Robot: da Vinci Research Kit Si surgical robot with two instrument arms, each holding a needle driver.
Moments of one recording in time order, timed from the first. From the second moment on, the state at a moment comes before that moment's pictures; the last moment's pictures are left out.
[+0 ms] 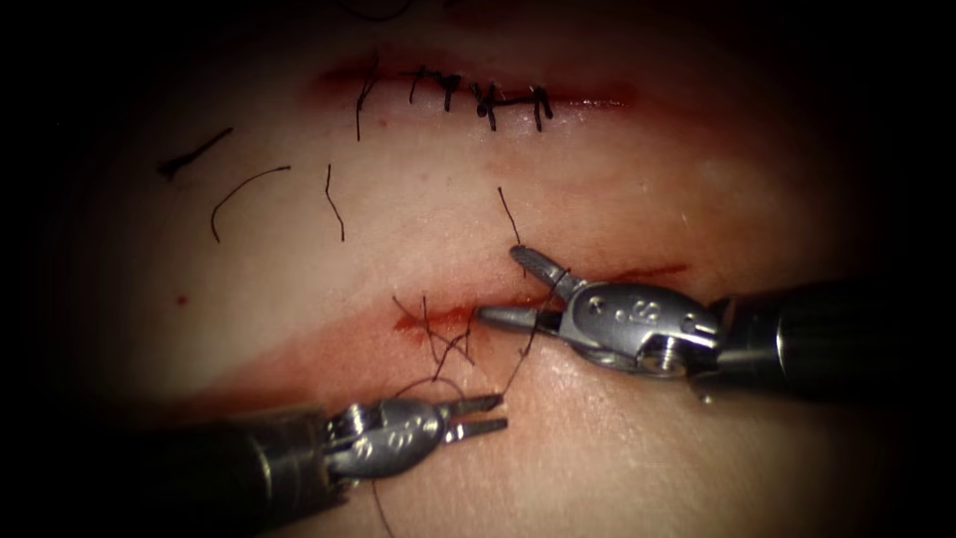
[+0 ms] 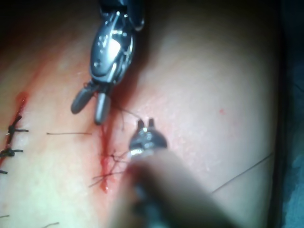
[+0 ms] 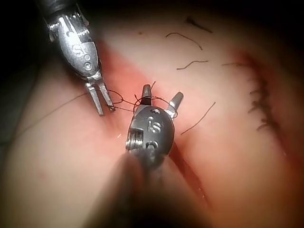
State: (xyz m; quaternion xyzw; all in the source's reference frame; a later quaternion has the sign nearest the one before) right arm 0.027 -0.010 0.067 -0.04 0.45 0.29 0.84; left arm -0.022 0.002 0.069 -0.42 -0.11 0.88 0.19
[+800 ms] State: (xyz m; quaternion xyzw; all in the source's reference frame) right arm 0.027 -0.011 0.069 -0.01 0.41 0.25 0.87; left arm -0.024 0.003 0.067 -0.43 -0.11 0.87 0.18
